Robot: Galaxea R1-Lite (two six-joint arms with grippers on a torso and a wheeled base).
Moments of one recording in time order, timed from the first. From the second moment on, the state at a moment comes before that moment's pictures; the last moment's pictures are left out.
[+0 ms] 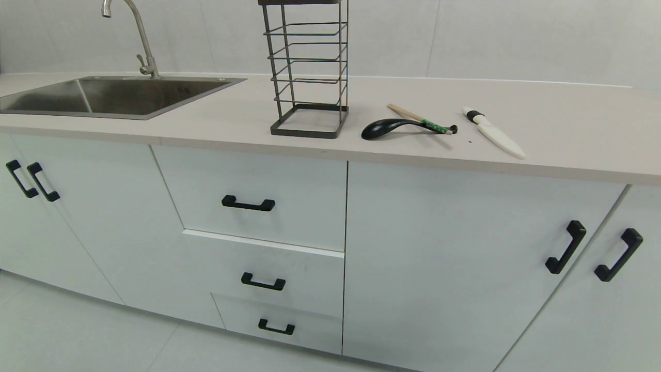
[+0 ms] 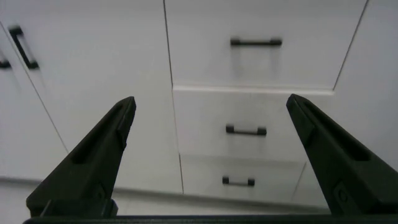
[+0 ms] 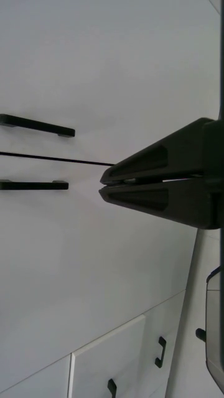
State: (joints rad) left arm 0.00 0.00 -0.09 -0.09 -0.09 0.02; right arm 0.00 0.00 0.00 0.01 0.03 0.02
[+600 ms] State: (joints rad) left arm 0.03 0.14 -0.20 -0.03 -0.40 0.21; right arm 0.00 0.00 0.00 0.01 0.03 0.02
